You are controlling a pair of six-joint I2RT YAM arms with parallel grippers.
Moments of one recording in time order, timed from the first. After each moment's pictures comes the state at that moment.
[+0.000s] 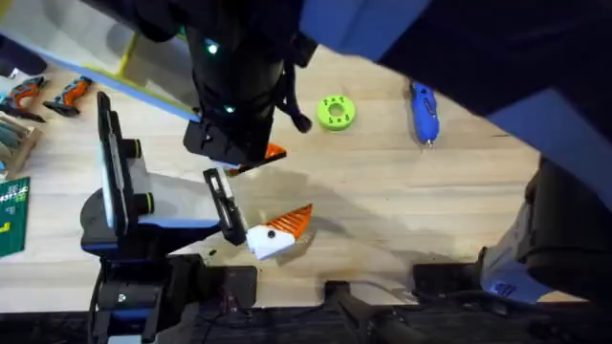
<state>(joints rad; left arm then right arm) 0.04 0.01 0.01 -0.13 1.19 0.05 1.12 1.99 2.26 -1.53 0.03 -0.26</state>
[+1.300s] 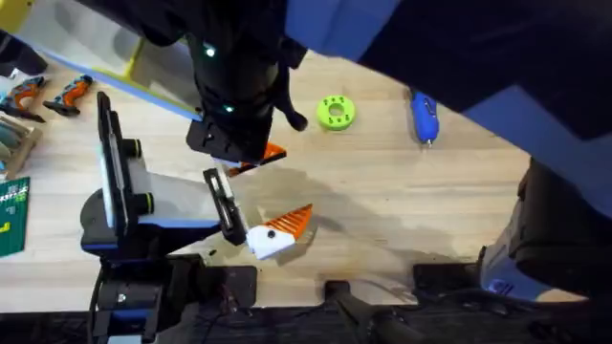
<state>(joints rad) 0.04 0.01 0.01 -0.13 1.19 0.05 1.11 2.01 2.26 -1.53 0.03 -0.26</state>
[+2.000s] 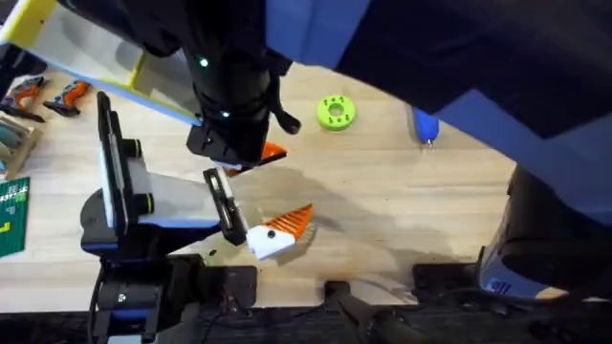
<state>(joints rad) 0.04 0.01 0.01 -0.13 1.19 0.05 1.11 2.04 2.26 -1.53 0.03 -0.26</state>
